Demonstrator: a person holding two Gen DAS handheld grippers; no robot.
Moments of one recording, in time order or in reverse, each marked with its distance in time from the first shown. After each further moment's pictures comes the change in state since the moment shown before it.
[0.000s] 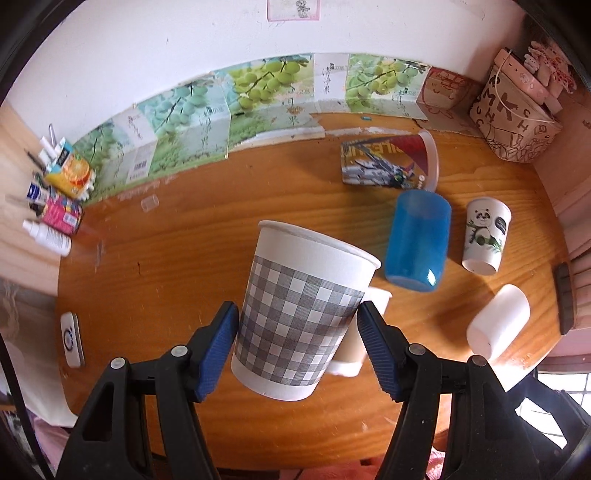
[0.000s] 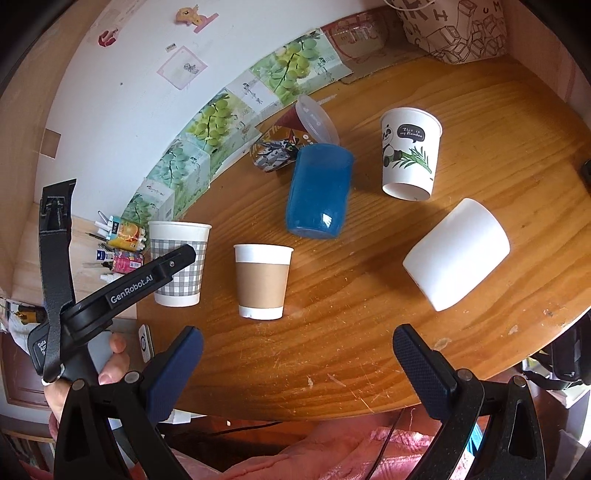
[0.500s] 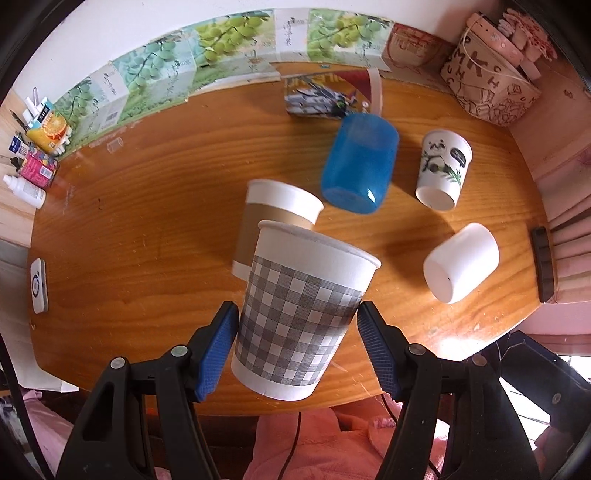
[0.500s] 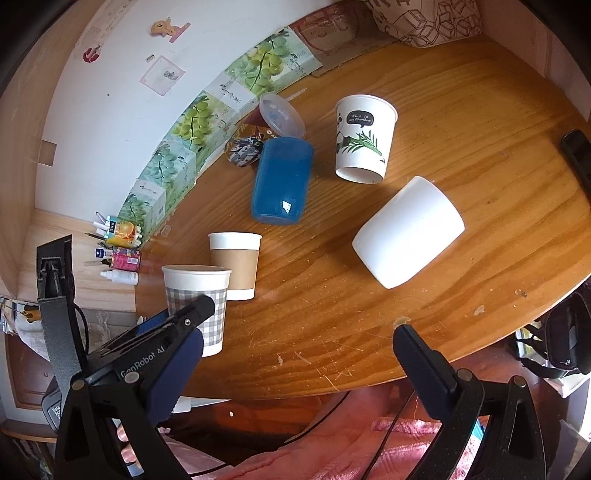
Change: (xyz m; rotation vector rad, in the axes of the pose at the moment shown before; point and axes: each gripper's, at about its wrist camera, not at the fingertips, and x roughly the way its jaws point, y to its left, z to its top) left arm 0.003 -0.052 -0.055 -0.017 0.112 -0.080; right arm -0.022 -0.046 -0.009 0.039 0.034 0.008
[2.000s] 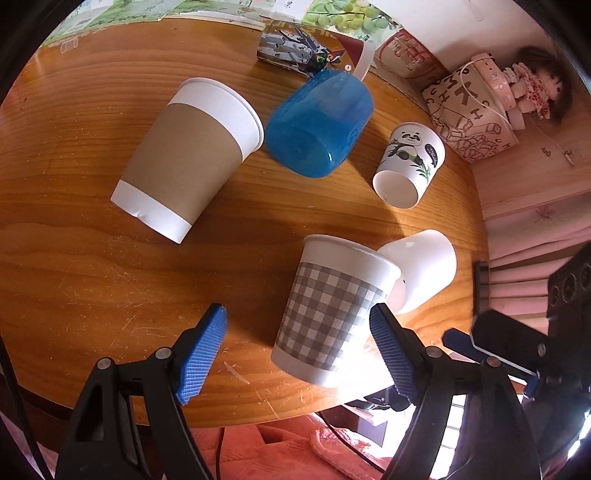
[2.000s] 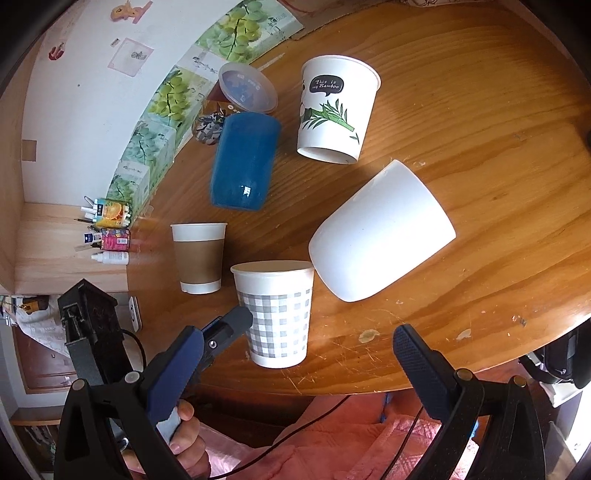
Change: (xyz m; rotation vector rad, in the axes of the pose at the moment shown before) left arm 0.058 0.000 -0.029 -0.217 -0.007 -0.380; right arm 0.039 -0.037 0.035 0.007 0.168 0.032
